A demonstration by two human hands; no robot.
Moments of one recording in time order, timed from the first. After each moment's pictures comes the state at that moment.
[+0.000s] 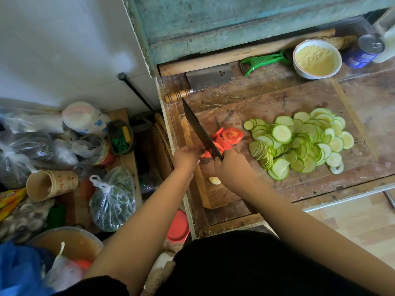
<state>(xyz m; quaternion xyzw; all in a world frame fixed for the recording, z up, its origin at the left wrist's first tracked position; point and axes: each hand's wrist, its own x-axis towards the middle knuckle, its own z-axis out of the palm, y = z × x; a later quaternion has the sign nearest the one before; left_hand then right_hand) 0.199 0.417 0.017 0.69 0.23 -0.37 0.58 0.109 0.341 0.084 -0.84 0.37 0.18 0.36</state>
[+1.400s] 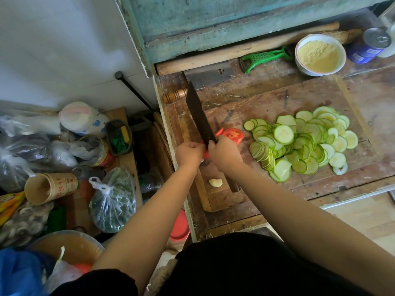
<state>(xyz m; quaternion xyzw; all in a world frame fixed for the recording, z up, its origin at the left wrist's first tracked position) 0.209 0.403 -0.006 0.79 0.15 -0.33 0.49 0.157 0.328 0.058 -0.79 0.42 0.15 0.43</state>
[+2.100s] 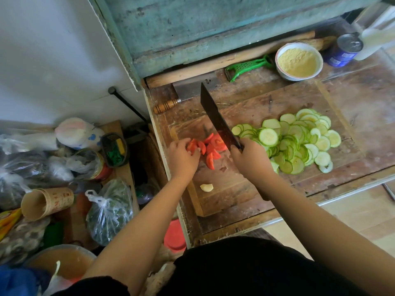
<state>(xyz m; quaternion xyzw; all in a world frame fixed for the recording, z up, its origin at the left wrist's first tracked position) 0.201 0.397 0.004 0.92 -0.12 -0.17 0.34 0.089 0.276 0.084 -0.82 0.42 0.04 0.39</state>
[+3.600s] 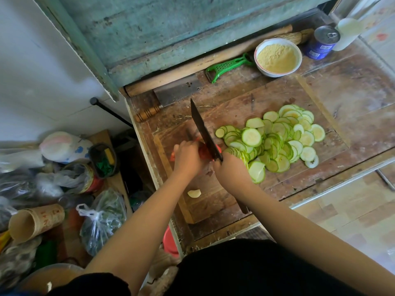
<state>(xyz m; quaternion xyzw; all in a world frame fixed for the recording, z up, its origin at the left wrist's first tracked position) 0.193 0.346 0.012 0.91 -0.37 -0.16 0.12 0.079 0.282 0.064 -0.80 0.43 0.10 0.40</state>
